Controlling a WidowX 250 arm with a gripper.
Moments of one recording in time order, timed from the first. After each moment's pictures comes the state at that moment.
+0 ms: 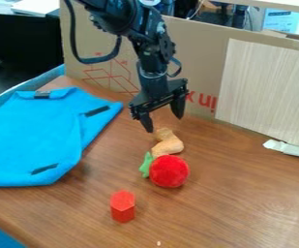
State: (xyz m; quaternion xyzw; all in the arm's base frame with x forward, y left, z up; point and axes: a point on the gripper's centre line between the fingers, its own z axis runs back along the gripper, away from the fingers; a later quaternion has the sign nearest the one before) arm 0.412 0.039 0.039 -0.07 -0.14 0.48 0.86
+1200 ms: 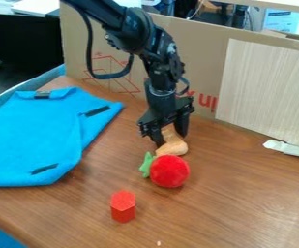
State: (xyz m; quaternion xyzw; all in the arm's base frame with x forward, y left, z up) arm 0.411 0.025 0.009 -0.06 -0.11 0.51 0.85
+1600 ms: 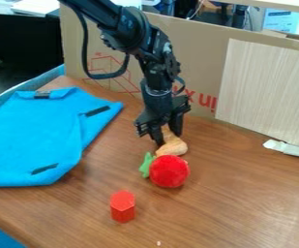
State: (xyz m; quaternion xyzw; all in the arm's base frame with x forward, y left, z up) arm 0.405 0.028 0.008 -0.06 -0.10 0.52 0.84
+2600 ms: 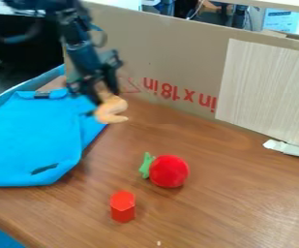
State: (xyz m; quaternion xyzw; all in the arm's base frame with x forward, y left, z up) arm 0.368 0.143 0.074 -0.11 -0.12 0.59 0.79
